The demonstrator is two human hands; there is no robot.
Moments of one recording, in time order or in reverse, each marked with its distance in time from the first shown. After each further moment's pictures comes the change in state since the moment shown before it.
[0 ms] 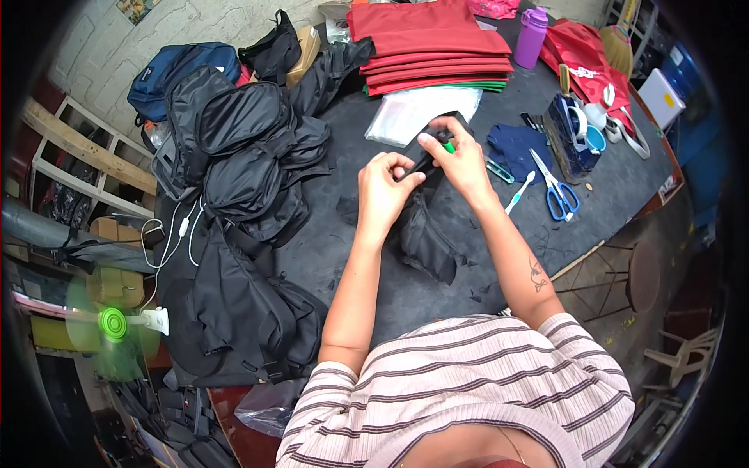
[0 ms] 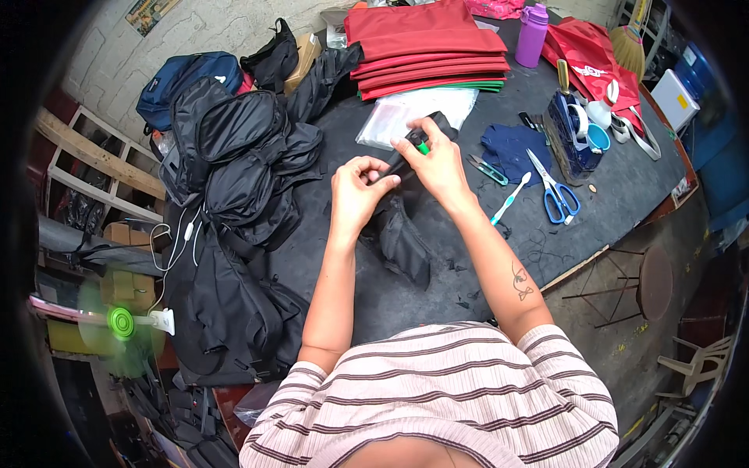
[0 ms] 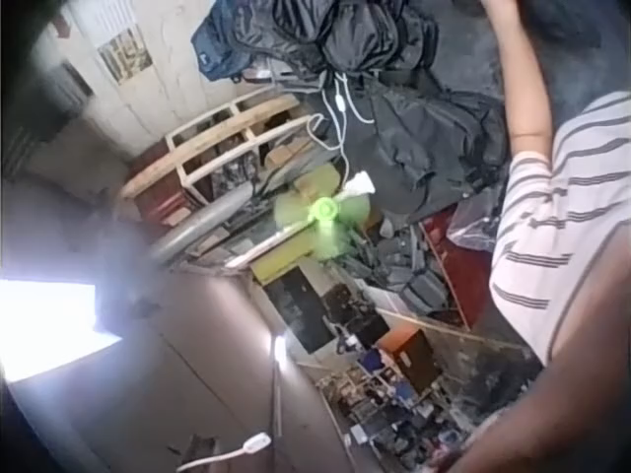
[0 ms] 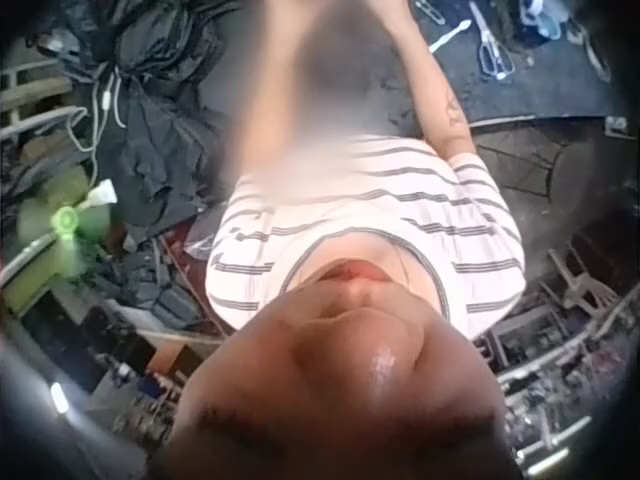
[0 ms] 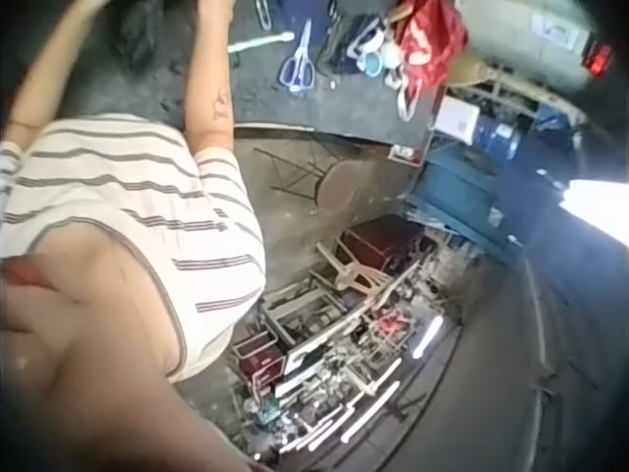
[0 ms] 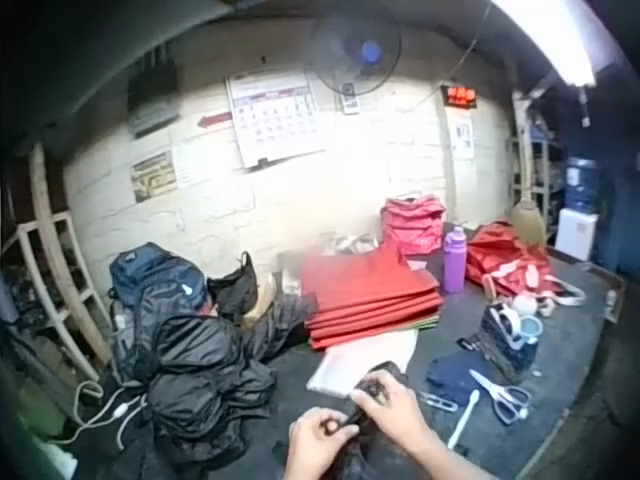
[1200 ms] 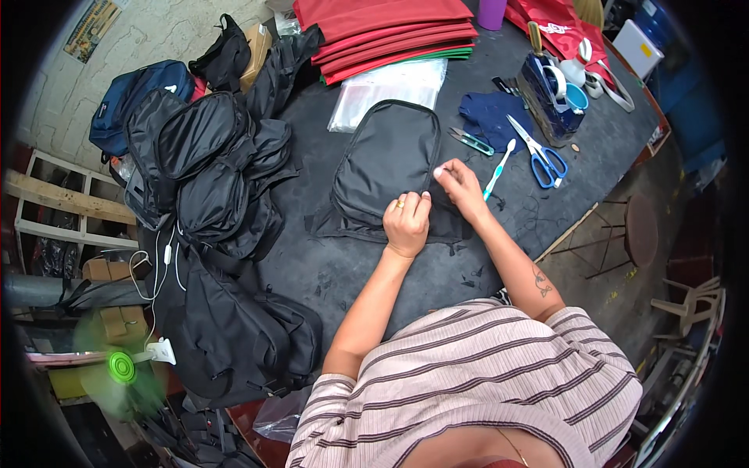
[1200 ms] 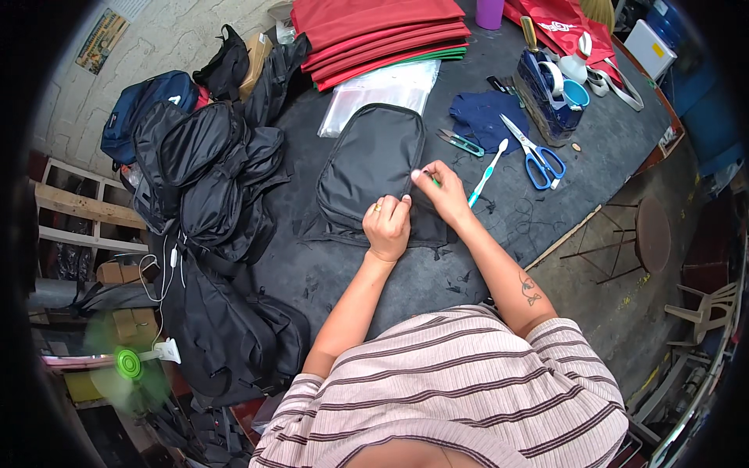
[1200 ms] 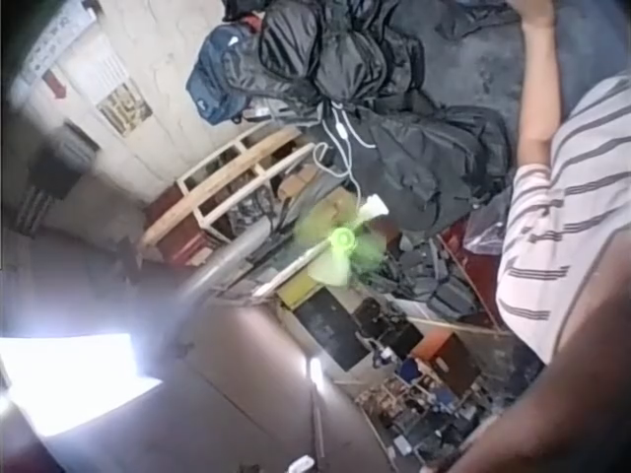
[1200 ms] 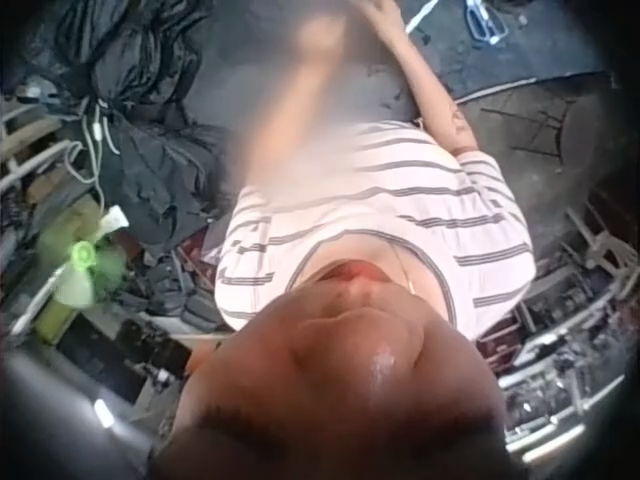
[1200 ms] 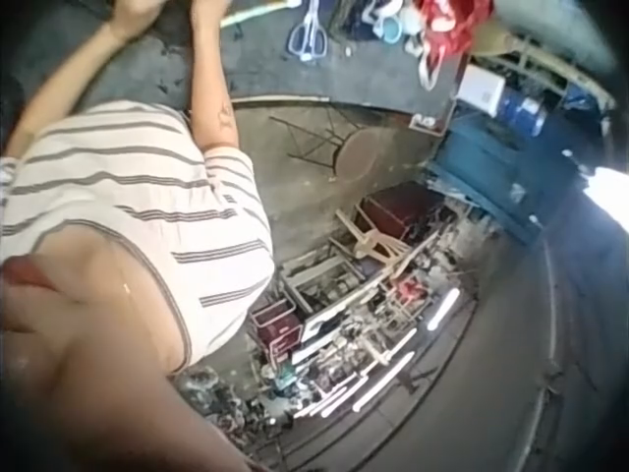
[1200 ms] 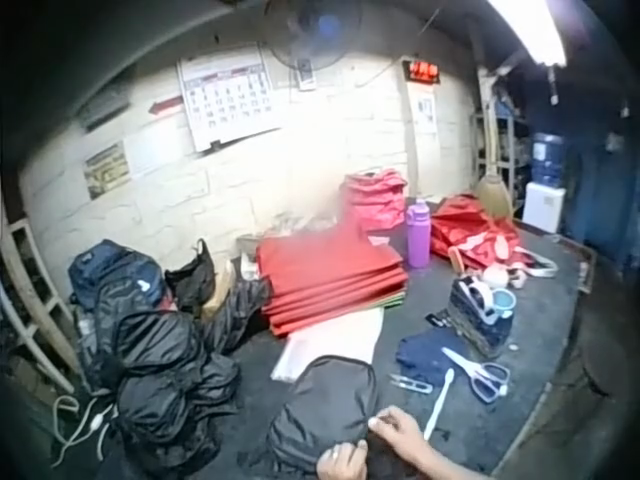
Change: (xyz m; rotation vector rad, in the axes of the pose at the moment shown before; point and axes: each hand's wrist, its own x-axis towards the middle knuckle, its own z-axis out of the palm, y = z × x) left_hand -0.063 -0.068 0.095 0.495 0.153 0.720; right_hand -0.058 0.116 -0.017 0.260 0.049 0.213
